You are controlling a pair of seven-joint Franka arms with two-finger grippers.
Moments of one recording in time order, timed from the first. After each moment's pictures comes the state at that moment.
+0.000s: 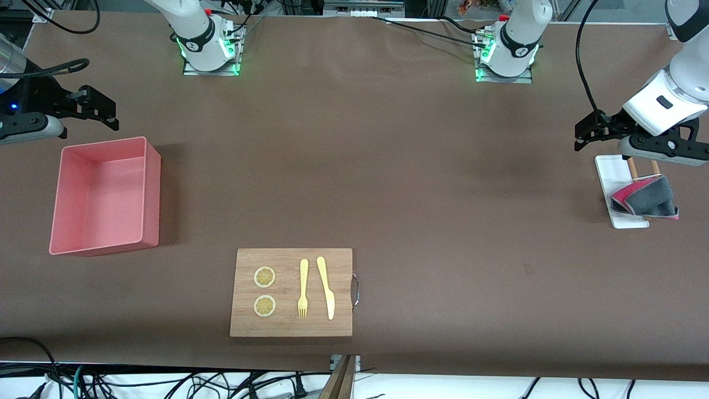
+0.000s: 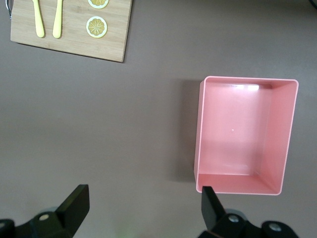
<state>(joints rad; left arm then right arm) 0.00 -0.05 -0.04 -1.78 0.00 1.75 0.12 0.22 0.05 -0.13 -1.48 0.00 1.50 -0.10</state>
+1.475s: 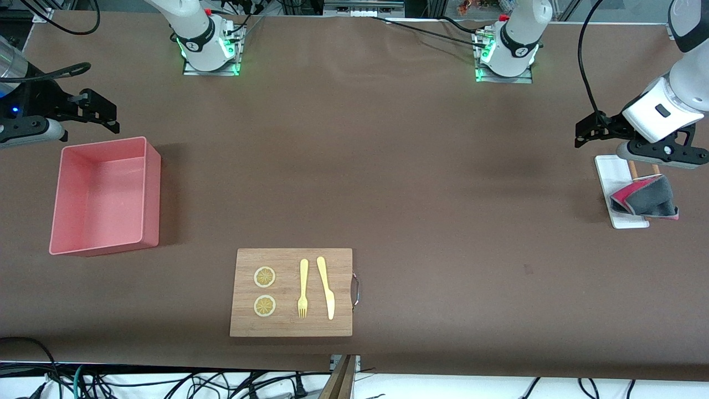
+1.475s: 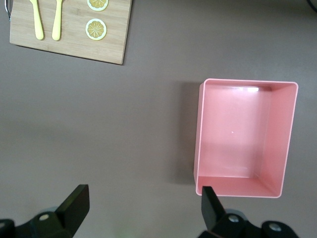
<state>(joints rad) 0.01 -0.03 -0.04 -1.78 0.00 1.68 0.12 0.22 0.06 -0.13 -1.48 0.00 1.51 -0.10</state>
